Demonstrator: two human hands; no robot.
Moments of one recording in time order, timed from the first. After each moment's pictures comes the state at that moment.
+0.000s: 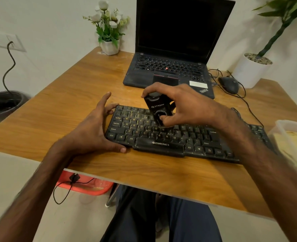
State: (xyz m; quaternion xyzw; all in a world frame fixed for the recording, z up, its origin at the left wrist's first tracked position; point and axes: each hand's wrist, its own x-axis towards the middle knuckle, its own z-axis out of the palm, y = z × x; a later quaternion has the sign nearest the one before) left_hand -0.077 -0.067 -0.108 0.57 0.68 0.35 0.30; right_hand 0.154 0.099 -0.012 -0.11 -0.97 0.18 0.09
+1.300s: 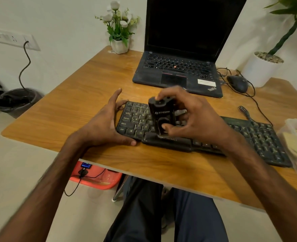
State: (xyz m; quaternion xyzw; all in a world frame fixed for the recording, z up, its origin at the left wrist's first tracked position) left_hand -0.073 -0.068 -0.107 0.56 0.68 0.36 0.31; right_hand 0.173 0.055 -0.031 -0.08 -0.93 0.30 0.22
